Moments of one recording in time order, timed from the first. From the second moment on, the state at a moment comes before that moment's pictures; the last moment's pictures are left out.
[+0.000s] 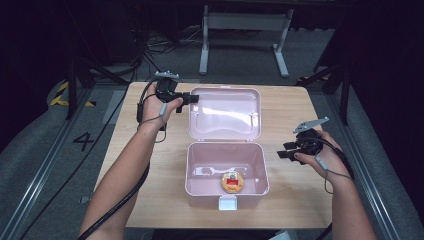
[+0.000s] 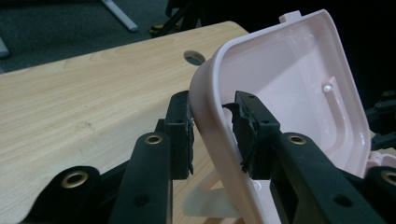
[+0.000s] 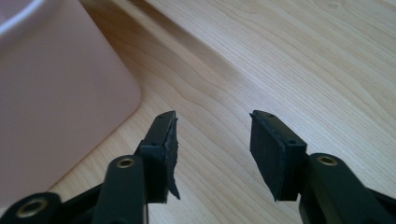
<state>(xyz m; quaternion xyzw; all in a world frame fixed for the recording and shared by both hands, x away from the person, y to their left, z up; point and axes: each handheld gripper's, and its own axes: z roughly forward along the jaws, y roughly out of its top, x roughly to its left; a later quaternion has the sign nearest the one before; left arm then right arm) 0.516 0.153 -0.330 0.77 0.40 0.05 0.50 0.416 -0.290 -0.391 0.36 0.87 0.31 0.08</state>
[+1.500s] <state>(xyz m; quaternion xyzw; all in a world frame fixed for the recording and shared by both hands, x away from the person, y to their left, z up) 0.381 0.171 -0.283 0.81 0.18 0.13 0.54 0.383 -0.251 -0.338 0.32 0.87 0.37 0.05</state>
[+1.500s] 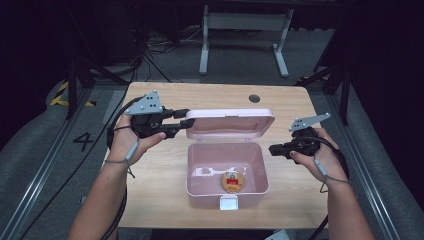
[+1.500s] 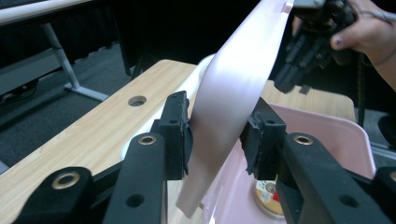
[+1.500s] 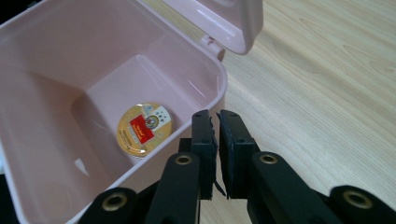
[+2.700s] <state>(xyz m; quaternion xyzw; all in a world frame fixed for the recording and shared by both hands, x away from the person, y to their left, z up) 0.364 0.187 -0.309 0.91 0.14 0.01 0.40 0.368 -0.242 -0.325 0.26 0.87 0.41 0.03</state>
